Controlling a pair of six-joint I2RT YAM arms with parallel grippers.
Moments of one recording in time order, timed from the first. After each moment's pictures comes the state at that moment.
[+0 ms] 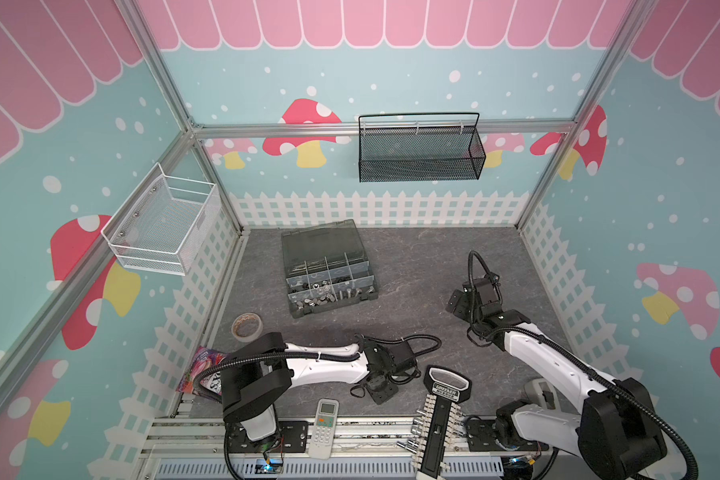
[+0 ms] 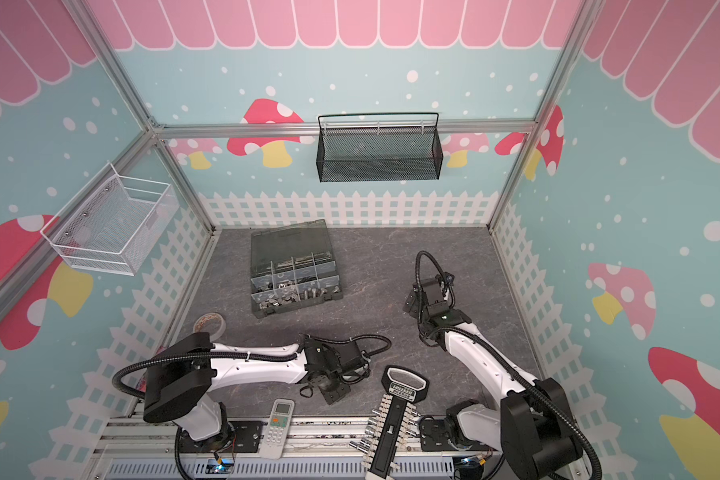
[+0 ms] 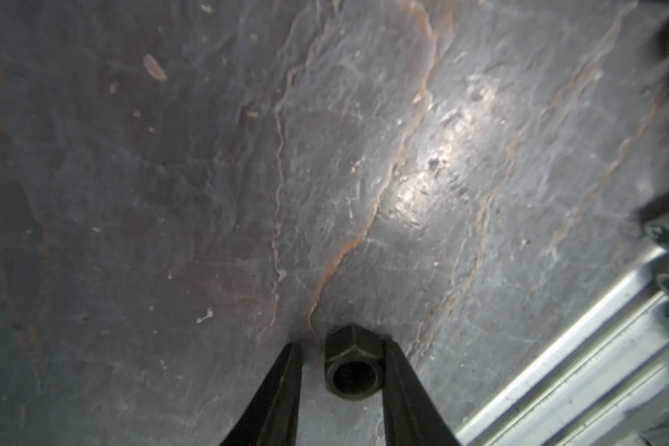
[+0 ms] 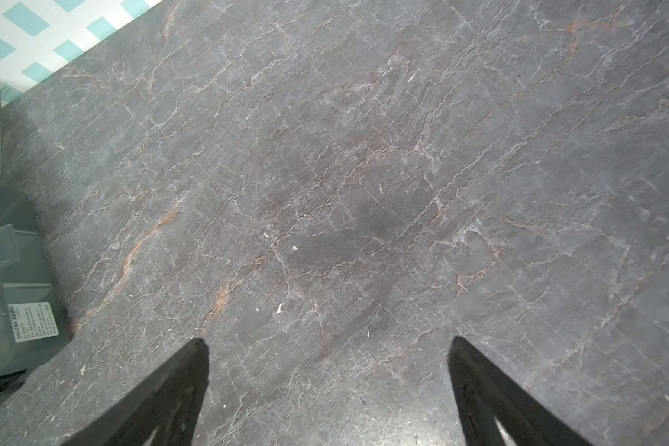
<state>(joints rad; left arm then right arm) -1.18 1.71 0.99 -0.71 0.01 -0.22 0.35 1.20 0.71 -0.38 0.33 0.71</state>
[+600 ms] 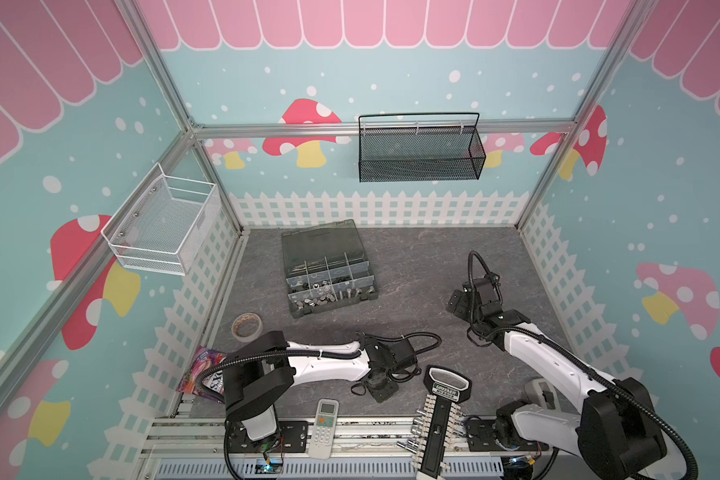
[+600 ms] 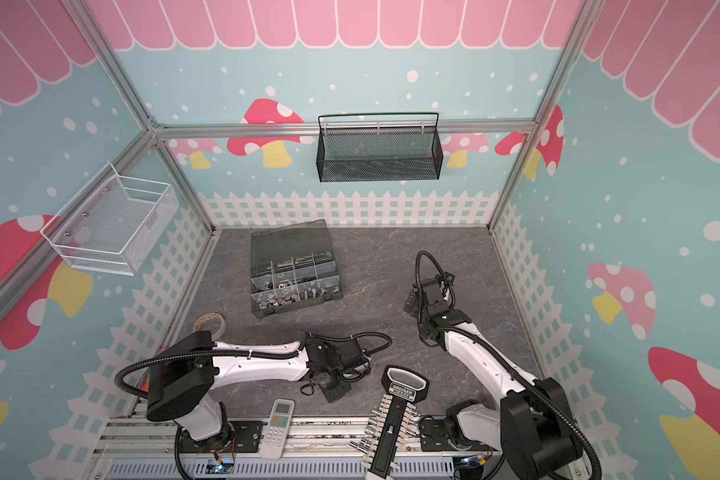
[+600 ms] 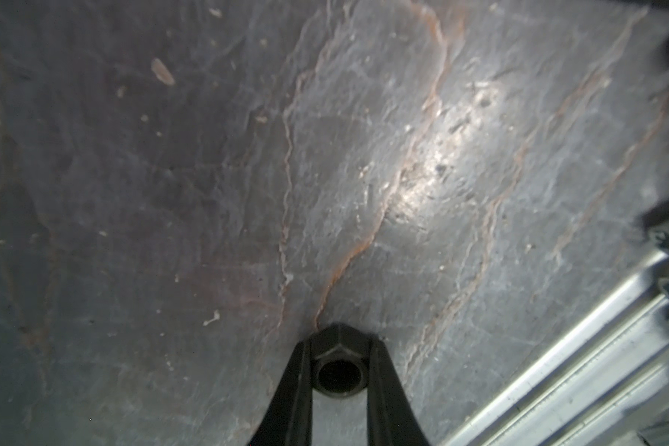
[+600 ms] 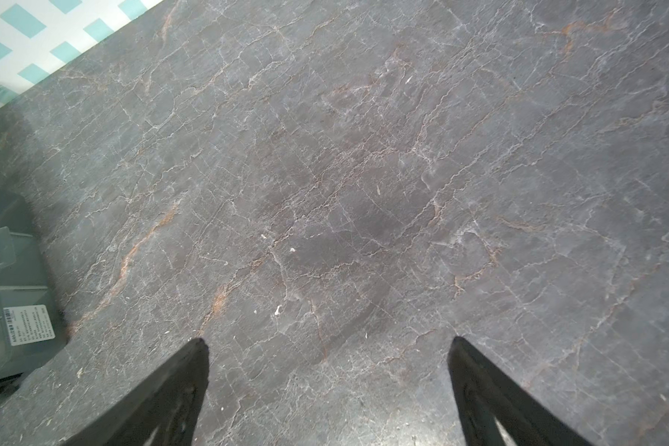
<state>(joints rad) -1.17 1.72 1.01 -0.72 0.02 -0.21 0.35 1.20 0.71 -0.38 0.33 0.71</state>
